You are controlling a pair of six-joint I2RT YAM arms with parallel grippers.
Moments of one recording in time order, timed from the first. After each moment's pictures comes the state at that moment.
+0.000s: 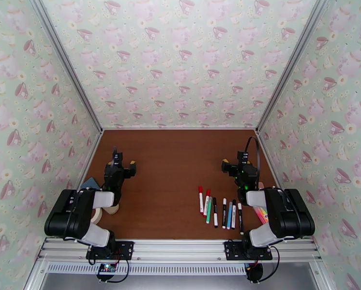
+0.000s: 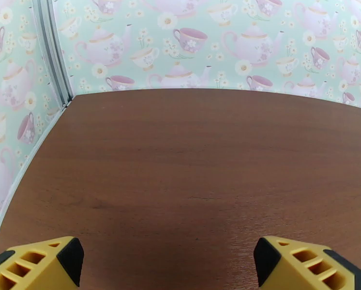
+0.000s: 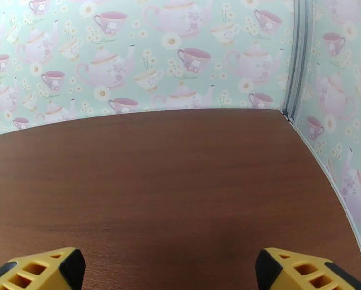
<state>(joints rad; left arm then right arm) -0.04 1.53 0.38 0.86 -0.12 0.00 0.02 1.54 0.39 0.89 0.01 0.02</state>
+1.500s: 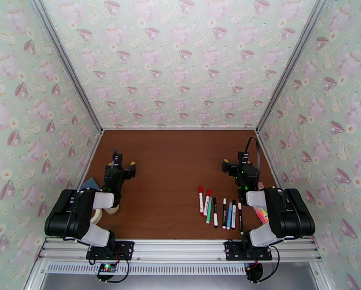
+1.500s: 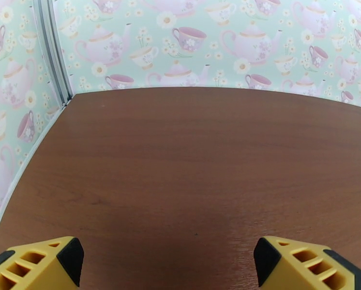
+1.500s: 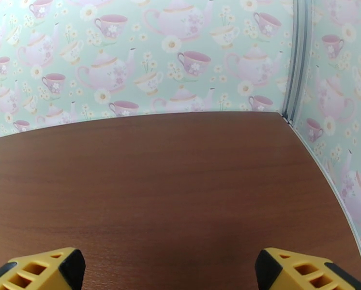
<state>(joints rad) -0.04 1.53 0.36 0.88 -0.11 0.00 0.02 1.54 0.38 0.92 0.02 0.03</state>
